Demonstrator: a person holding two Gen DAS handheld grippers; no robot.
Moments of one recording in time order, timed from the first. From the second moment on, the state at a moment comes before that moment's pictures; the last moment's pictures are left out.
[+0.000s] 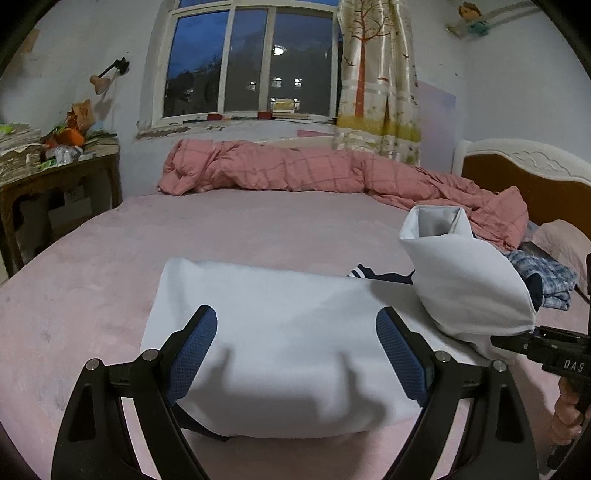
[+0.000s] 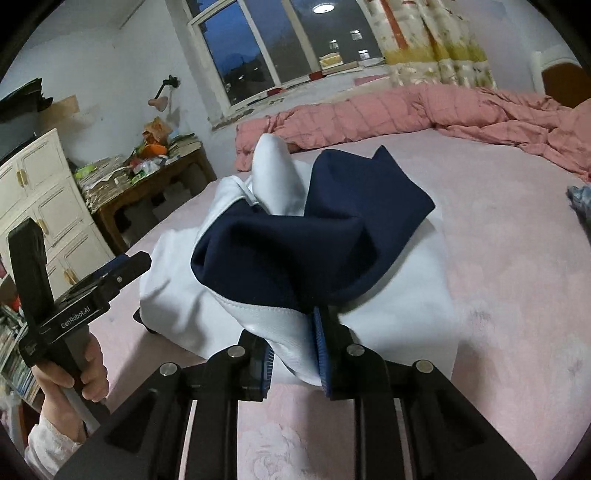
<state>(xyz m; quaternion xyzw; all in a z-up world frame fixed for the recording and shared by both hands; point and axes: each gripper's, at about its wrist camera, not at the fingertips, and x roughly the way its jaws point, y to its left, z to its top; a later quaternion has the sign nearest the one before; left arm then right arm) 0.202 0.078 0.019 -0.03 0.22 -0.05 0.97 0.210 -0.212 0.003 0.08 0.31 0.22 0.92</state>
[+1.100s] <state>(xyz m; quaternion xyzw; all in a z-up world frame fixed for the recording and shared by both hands) 0.203 -0.079 0.075 0.02 0.21 -0.29 0.93 0.224 -0.328 0.021 0.13 0.30 -0.03 0.95</state>
